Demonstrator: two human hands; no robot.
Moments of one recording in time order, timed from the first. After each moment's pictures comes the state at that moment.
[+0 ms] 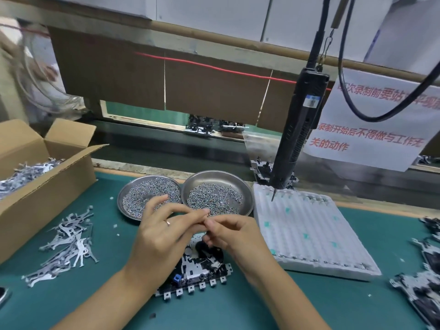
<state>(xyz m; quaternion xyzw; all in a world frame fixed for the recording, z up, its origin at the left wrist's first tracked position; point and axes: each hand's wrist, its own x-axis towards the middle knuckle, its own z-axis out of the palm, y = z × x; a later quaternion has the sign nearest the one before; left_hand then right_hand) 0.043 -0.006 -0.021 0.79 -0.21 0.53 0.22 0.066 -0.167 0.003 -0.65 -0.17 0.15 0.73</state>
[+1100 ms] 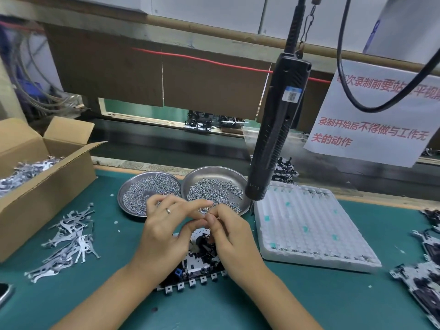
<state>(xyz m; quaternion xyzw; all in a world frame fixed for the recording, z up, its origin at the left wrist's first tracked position) 0.032 -0.015 -0.006 0.81 -0.20 0.43 0.34 0.058 -0.157 -0.011 -0.81 -0.30 -0.12 0.48</state>
